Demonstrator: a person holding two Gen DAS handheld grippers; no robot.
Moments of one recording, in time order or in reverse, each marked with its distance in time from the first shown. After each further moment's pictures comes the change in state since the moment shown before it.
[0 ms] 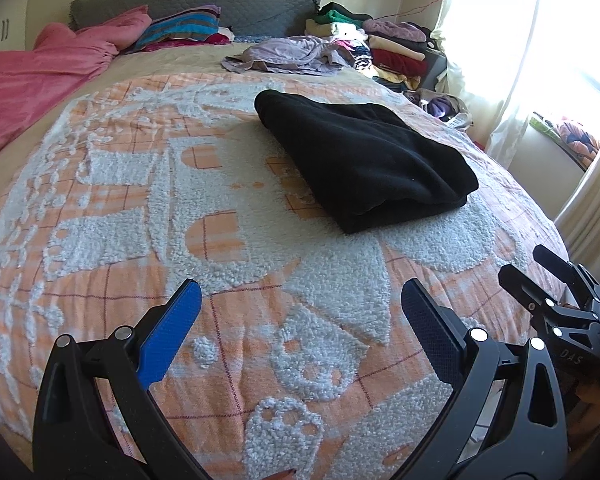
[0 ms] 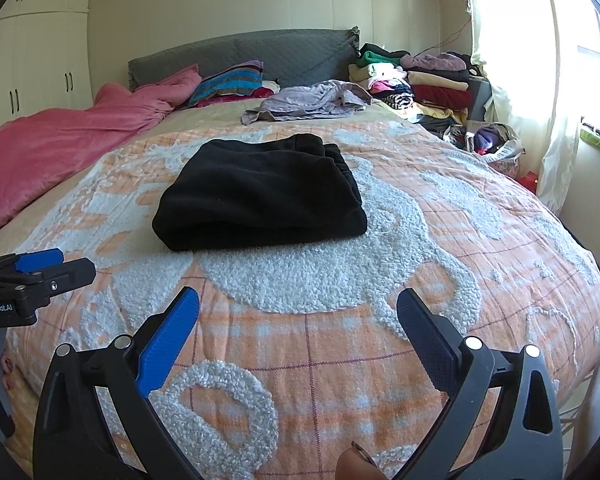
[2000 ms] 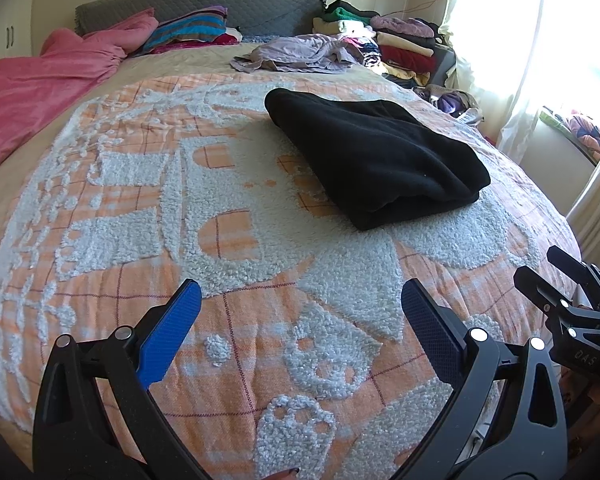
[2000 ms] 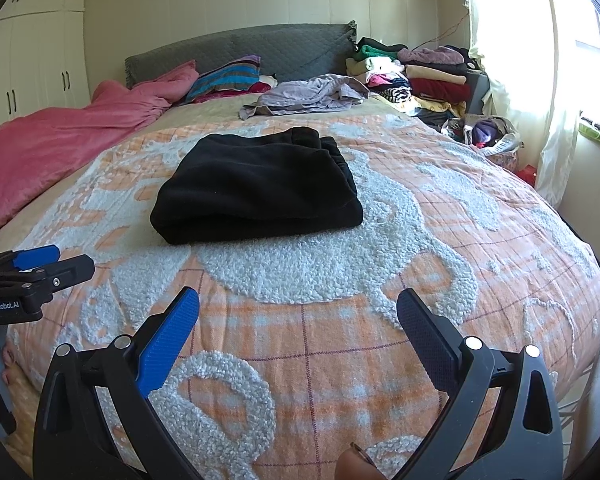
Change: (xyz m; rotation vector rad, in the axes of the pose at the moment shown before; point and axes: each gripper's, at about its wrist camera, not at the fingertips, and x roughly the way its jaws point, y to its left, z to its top) left arm -0.001 0.001 -0.001 0.010 0.003 0.041; right arm 0.002 0.000 -0.004 0.010 0.021 -0.004
